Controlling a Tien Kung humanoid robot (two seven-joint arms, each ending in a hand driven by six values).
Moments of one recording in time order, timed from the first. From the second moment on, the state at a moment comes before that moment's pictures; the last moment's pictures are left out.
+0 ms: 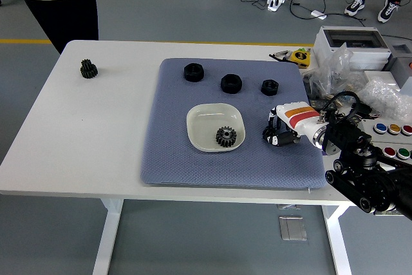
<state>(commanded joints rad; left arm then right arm) -0.07 0.12 -0.44 -0.22 0.58 0.30 0.09 0.87 -0.18 0.36 0.64 -1.78 -0.27 0.05</state>
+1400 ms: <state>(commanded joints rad) -0.07 0.12 -0.44 -0.22 0.58 0.30 0.09 0.86 -0.21 0.43 0.72 -1.88 -0.22 0.06</state>
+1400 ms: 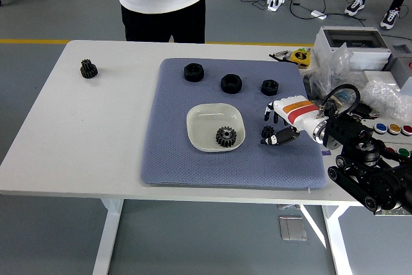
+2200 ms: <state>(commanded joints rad) -0.07 0.12 -0.45 -0.22 0.60 0.30 0.10 0.88 -0.18 0.33 0.62 -1.74 -0.26 0.06</state>
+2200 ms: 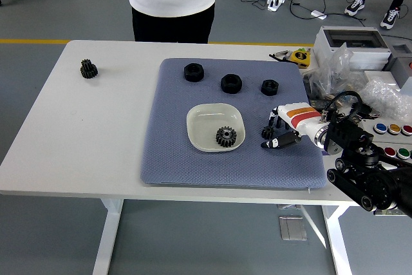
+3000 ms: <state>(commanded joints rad) -0.08 0.12 -0.44 -0.22 0.59 0.30 0.09 0.87 -0.15 0.30 0.58 -1.68 -0.29 0.06</state>
